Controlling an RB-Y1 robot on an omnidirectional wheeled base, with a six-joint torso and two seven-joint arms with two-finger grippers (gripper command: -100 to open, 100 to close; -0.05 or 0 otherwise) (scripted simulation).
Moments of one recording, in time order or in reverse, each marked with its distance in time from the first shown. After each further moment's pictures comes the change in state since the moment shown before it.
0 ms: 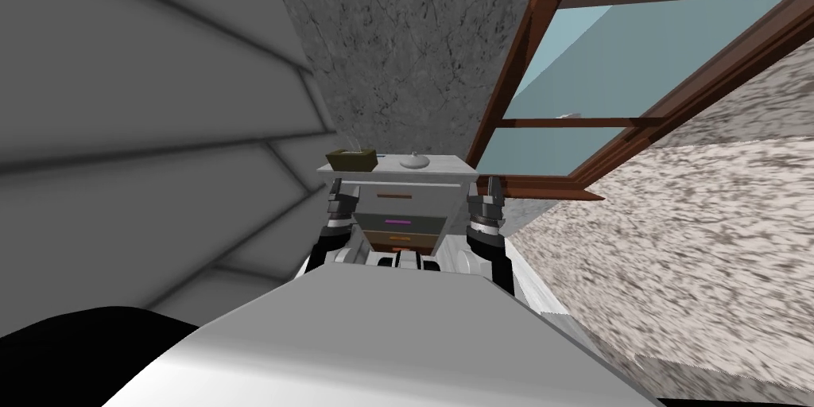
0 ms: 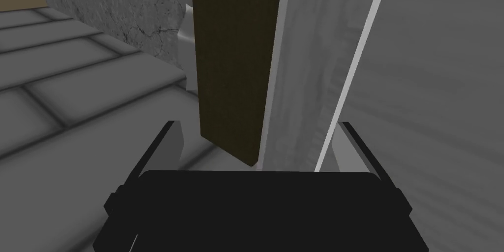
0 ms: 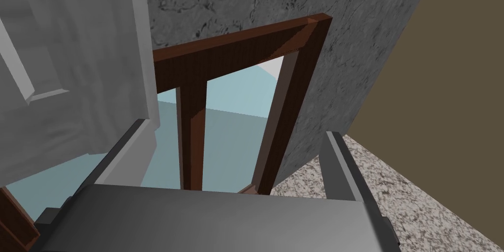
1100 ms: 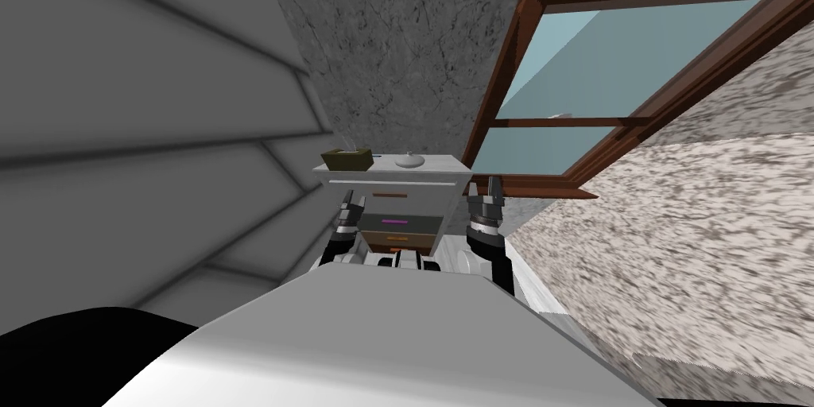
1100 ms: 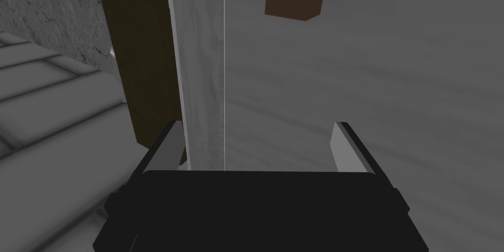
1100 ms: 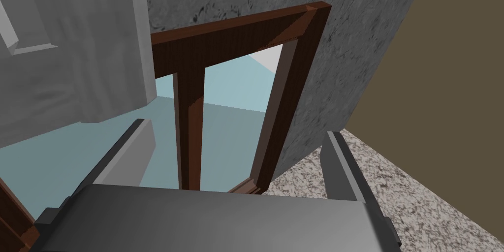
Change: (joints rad) left arm -0.030 0.068 -0.010 0.245 0.002 -0.111 0.000; right arm 0.000 0.000 0.000 0.000 0.000 0.000 0.000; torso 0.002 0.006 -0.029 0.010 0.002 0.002
